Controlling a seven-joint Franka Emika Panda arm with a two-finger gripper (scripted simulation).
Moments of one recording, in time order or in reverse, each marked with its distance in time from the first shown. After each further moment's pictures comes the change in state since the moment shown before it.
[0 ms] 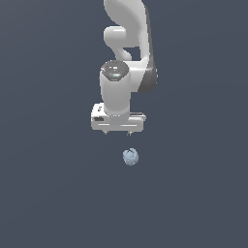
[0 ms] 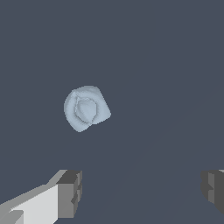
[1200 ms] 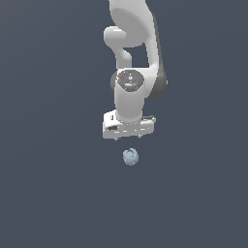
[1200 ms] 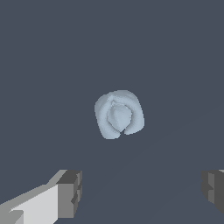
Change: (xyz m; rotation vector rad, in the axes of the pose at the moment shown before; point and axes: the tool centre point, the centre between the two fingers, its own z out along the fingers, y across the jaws) arm 0.012 -0.043 0.017 0.014 -0.006 -0.169
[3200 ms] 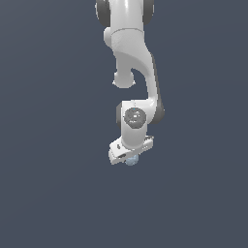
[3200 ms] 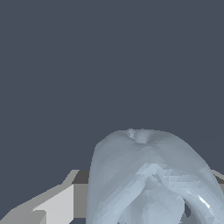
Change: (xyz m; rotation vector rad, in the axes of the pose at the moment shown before) arm 0.045 -0.010 0.103 -0.008 0.020 -0.288
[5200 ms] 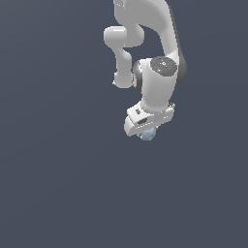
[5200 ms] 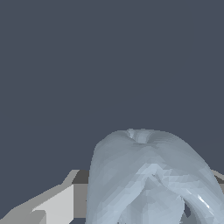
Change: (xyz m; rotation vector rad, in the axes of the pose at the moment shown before) arm -0.028 -0.085 -0.127 -0.001 0.001 -0.001
